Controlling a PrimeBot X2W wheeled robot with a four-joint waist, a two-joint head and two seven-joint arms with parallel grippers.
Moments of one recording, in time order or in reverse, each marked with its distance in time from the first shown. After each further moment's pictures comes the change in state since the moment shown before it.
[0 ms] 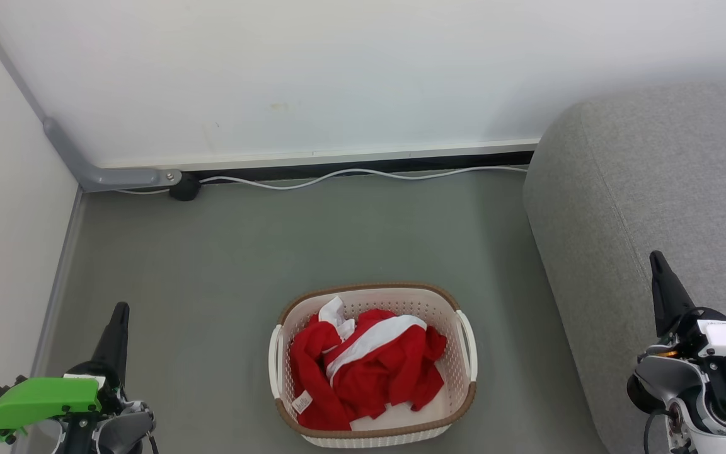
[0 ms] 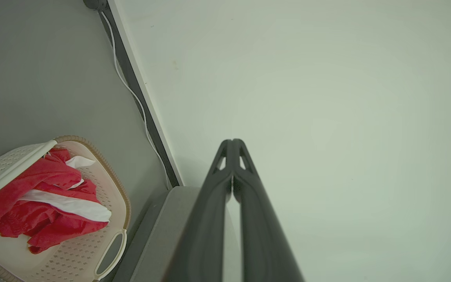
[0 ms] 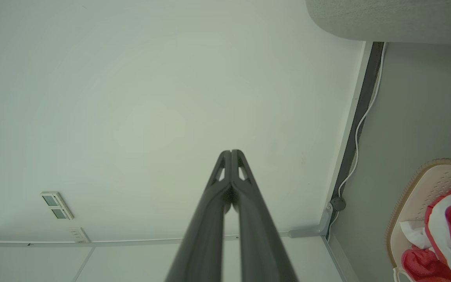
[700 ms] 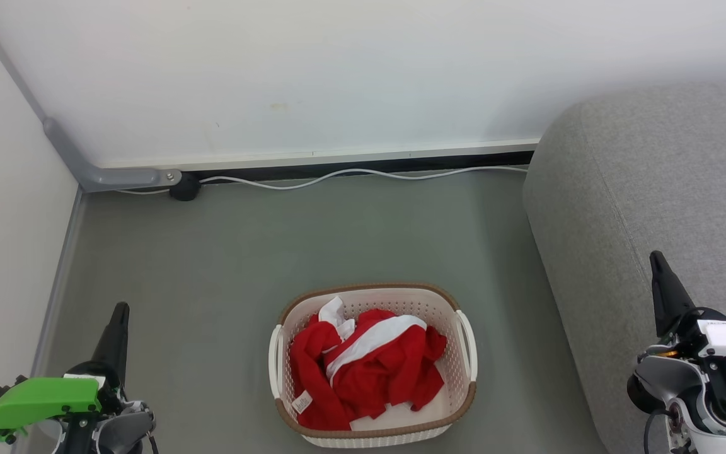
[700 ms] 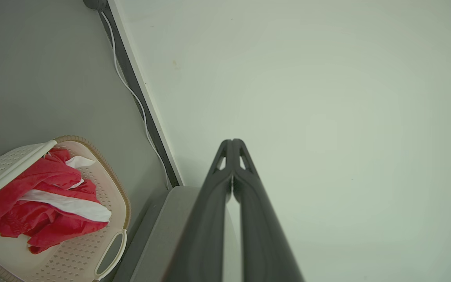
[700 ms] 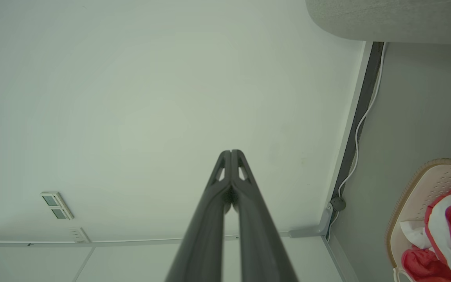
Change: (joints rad) left arm 0.000 0.000 0.000 0.000 0.000 0.000 0.000; right arm 0.000 0.000 0.000 0.000 0.000 0.000 0.000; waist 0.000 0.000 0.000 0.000
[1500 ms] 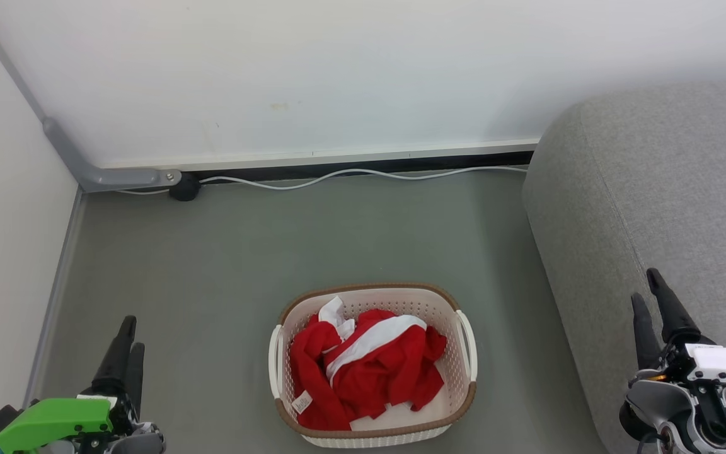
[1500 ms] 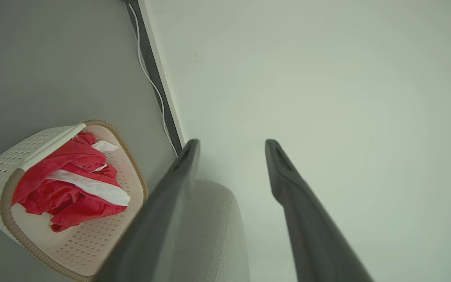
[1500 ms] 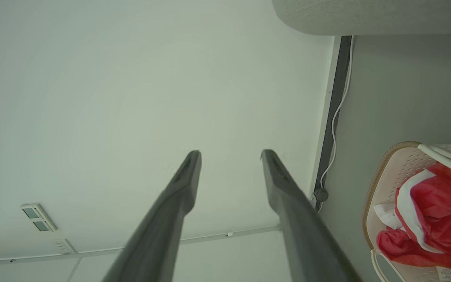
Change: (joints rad) left arm 0.035 -0.017 -0.004 0.039 0.000 0.002 0.000; right arm 0.042 0.019 0.006 0.036 0.000 -0.001 0.000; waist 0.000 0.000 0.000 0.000
